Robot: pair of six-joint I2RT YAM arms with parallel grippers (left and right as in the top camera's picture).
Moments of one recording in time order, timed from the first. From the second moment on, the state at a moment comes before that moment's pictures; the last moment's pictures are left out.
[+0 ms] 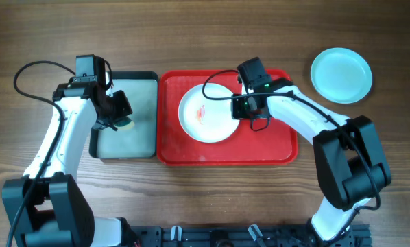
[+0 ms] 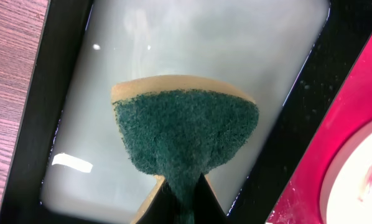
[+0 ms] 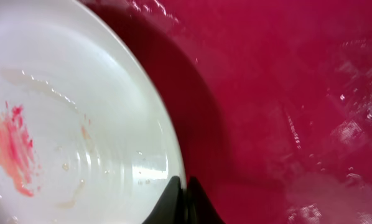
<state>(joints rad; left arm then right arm) 0.06 1.60 1.12 -0.86 0.06 -0.34 0.41 1.90 1.18 -0.58 -0.13 0.36</state>
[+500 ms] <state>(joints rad) 0.06 1.60 1.12 -0.84 0.08 -0.34 0.38 1.90 1.19 -0.52 -0.28 0.37</state>
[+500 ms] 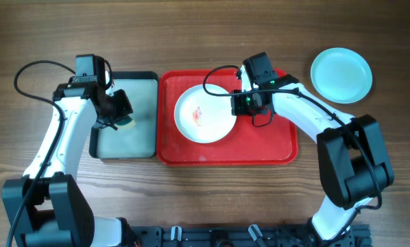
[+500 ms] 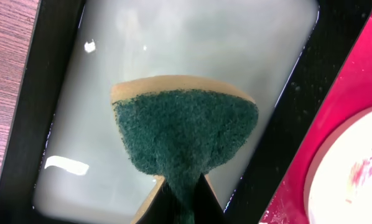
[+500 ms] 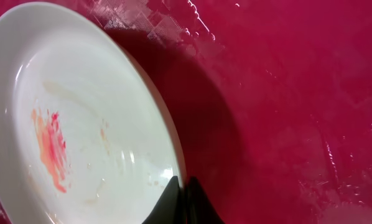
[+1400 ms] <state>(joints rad) -0.01 1.60 1.12 -0.81 0.08 -0.34 0.40 1.89 1.19 -0.47 -0.24 0.24</state>
